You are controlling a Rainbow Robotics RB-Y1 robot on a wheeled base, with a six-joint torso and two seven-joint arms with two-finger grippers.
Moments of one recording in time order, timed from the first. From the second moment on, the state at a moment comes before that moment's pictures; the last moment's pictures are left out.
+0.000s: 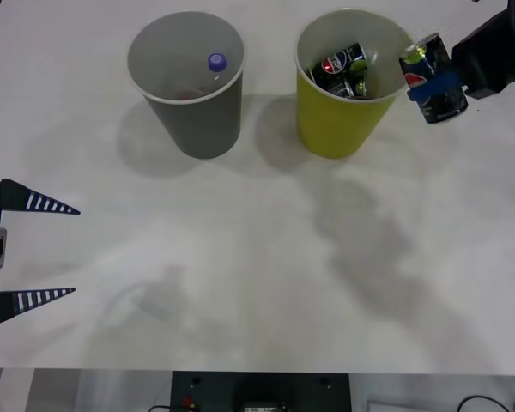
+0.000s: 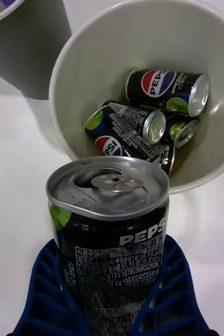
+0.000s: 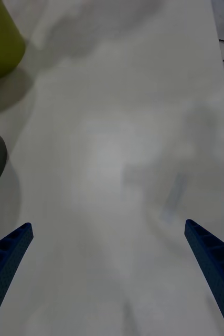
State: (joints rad) right arm -0.84 -0.98 0.12 -1.76 1.87 -1.55 -1.43; left arm 0.26 1.13 0.26 -2.01 -1.31 -1.13 -0.09
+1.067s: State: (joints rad) right arm -1.34 -0.71 0.42 -1.15 2.11 -1.50 -1.36; left arm 0.26 1.13 0.26 -2.01 -1.31 -1.13 -0.09
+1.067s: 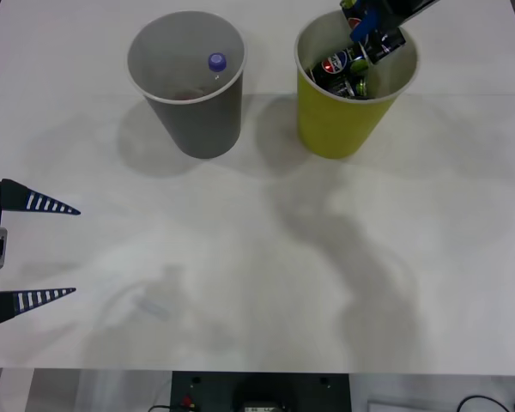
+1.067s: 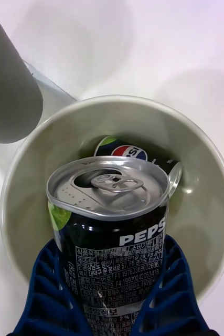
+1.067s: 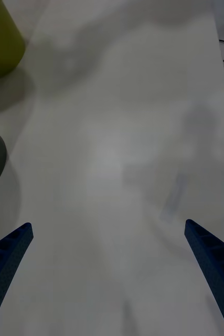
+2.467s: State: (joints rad) right arm -0.84 -0.86 0.03 -1.74 1.93 -1.57 -1.11; left arm 0.26 1.13 0.26 -2.01 -1.31 -1.13 -0.09
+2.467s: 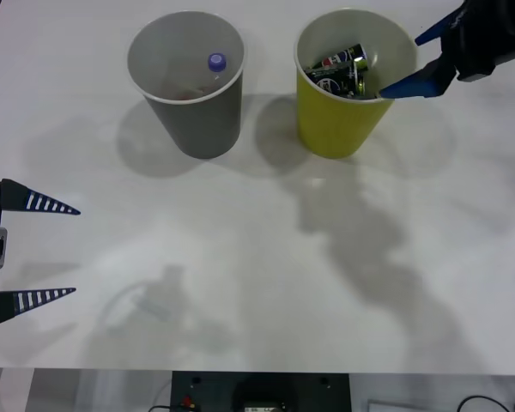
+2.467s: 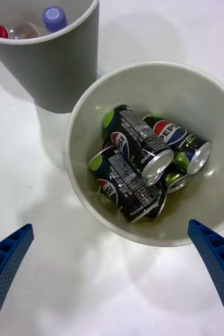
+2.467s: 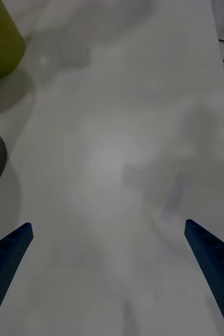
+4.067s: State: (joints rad) right arm -0.16 -0.93 -0.26 -1.96 1.63 -1.48 -0.36; left arm 0.26 1.13 0.26 -2.01 -1.31 -1.13 -0.09
